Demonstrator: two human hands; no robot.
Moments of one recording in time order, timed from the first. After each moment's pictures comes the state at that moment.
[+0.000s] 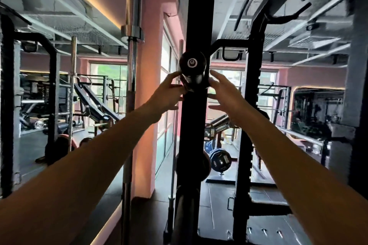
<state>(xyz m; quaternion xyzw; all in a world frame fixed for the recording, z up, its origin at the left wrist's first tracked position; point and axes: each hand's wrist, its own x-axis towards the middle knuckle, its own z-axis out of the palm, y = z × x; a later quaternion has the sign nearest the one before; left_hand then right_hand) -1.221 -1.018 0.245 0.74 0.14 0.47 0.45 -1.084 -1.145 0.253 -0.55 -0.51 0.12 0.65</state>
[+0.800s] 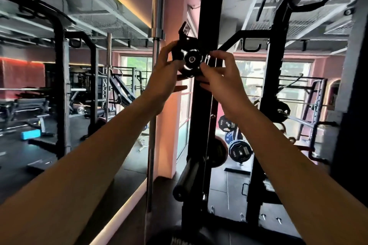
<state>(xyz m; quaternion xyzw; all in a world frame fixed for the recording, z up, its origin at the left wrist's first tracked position) -1.316 -1.195 0.231 0.68 0.11 0.60 0.42 -1.183 -1.267 0.227 -0.44 -0.57 0.05 0.69</state>
